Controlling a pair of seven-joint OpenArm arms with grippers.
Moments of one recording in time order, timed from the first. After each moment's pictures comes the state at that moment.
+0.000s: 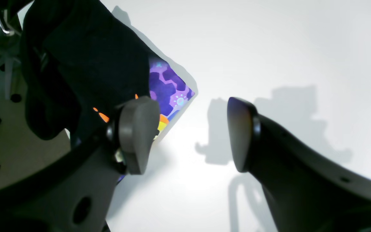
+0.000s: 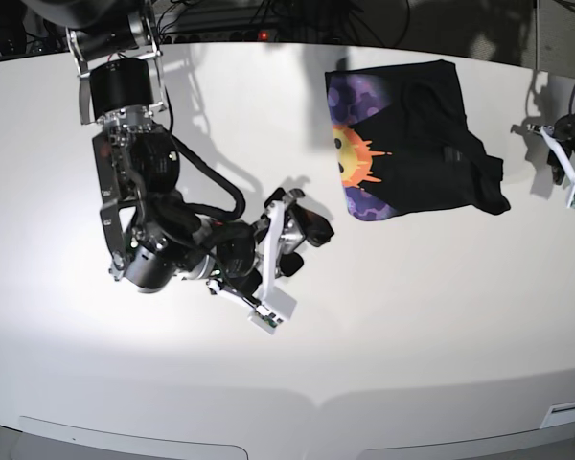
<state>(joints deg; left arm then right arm) 21.9 -38.6 -5.1 99.8 -13.1 -3.3 35.0 15.6 5.8 -11.8 97.4 42.6 35.0 -74.9</state>
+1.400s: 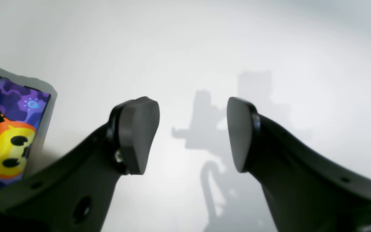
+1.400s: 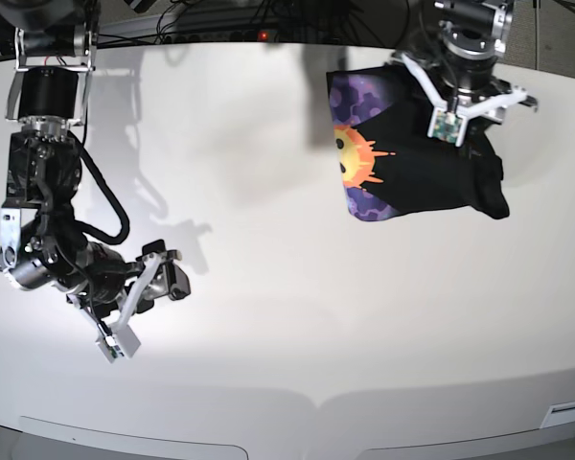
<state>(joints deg) 32.5 -17.3 17.7 122.0 19.1 13.2 47.0 14.9 19.6 4.1 97.5 35.7 27.6 -69.9</state>
